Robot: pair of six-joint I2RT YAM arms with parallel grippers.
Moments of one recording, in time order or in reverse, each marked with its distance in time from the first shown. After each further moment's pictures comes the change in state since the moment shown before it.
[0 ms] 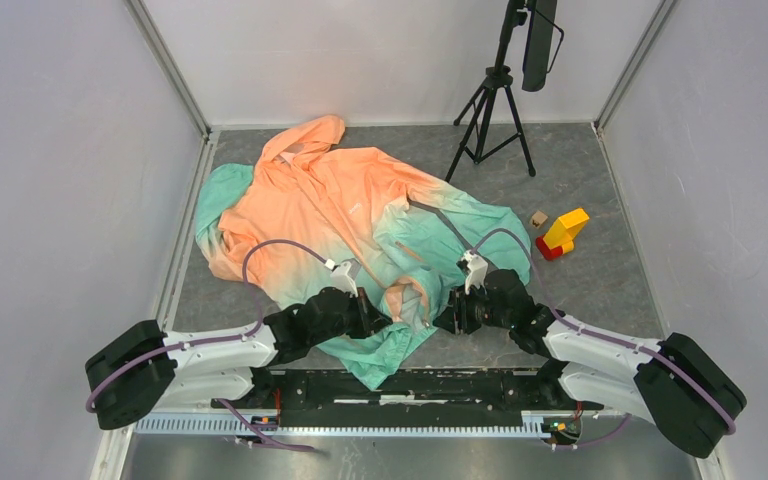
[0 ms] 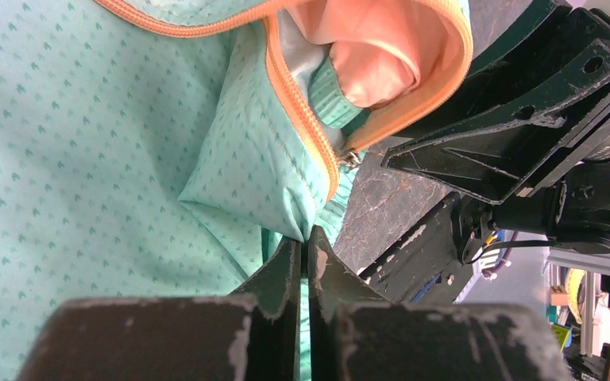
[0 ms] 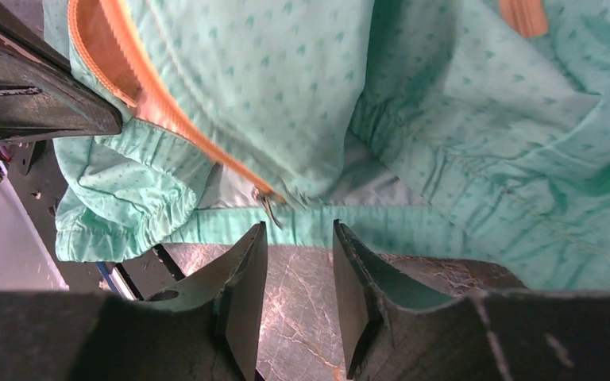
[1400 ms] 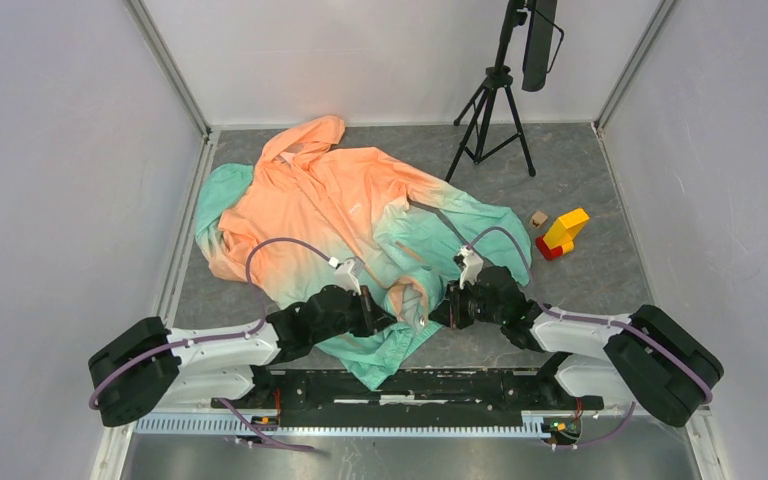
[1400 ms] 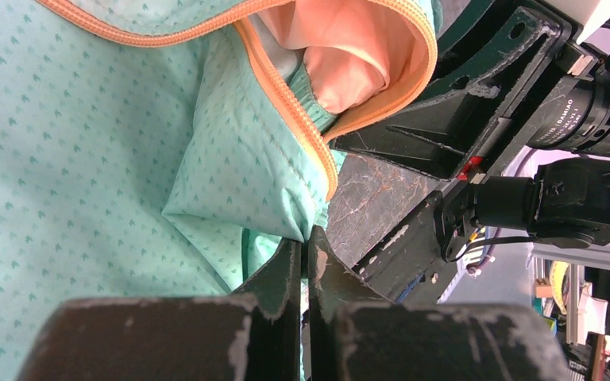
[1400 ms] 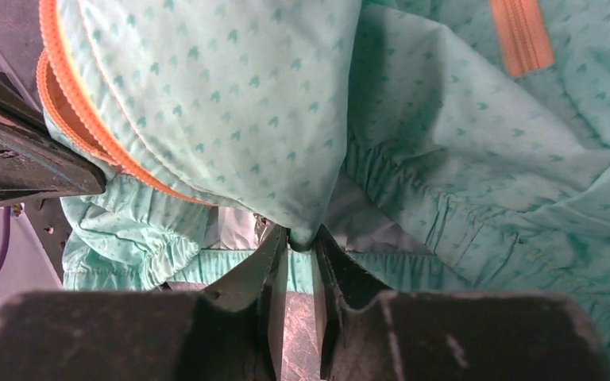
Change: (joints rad) left arm 0.000 0.027 0.016 0.039 0.026 -0.004; right arm 0.000 0.180 0.011 0.183 0.014 0.074
